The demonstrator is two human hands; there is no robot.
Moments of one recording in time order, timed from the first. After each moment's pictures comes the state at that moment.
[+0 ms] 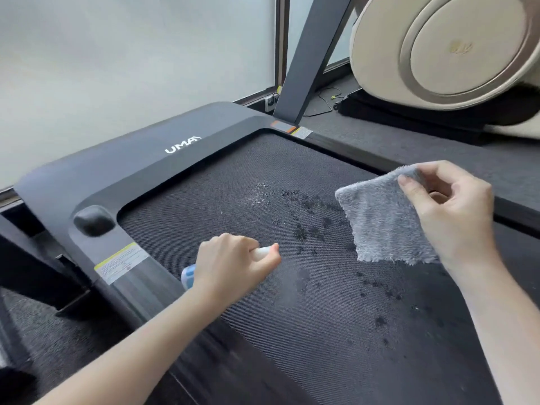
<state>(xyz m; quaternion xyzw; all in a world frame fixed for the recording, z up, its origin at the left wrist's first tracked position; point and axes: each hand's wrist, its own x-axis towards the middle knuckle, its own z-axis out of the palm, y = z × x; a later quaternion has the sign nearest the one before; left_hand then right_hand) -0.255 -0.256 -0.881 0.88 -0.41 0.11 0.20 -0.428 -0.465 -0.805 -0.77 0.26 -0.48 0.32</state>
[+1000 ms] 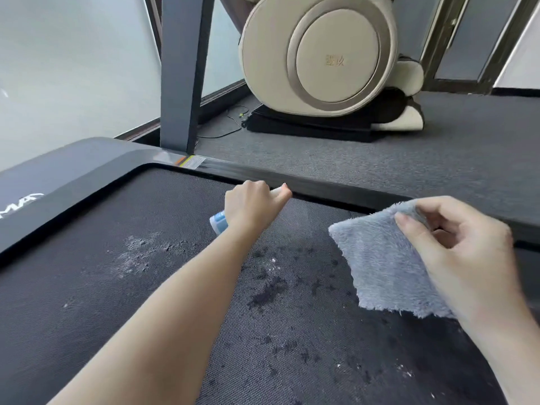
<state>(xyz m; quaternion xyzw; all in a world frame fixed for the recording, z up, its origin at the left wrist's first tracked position) -0.259 -0.582 -0.870 0.84 -0.47 0.14 0.21 -0.522 -0.553 -0.825 -0.73 0.38 -0.52 0.25</state>
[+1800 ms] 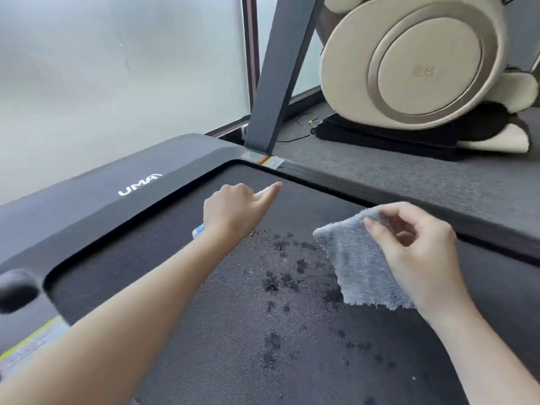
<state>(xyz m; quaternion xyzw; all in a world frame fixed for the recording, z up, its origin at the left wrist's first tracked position) -0.177 -0.430 -0.836 0.88 -0.37 0.11 0.26 -0.417 -0.510 -0.828 -0.78 0.27 -0.46 0.34</state>
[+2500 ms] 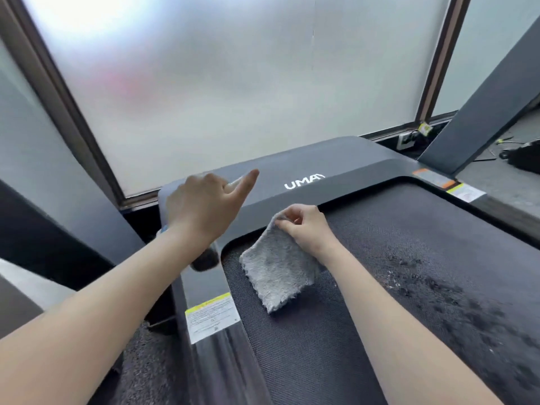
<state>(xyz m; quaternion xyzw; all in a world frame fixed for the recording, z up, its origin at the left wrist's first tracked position) -0.061 -0.182 -0.795 0.95 -0.12 0.23 0.19 -0.060 -0.359 -0.879 -0.85 0.00 -0.10 0.52</state>
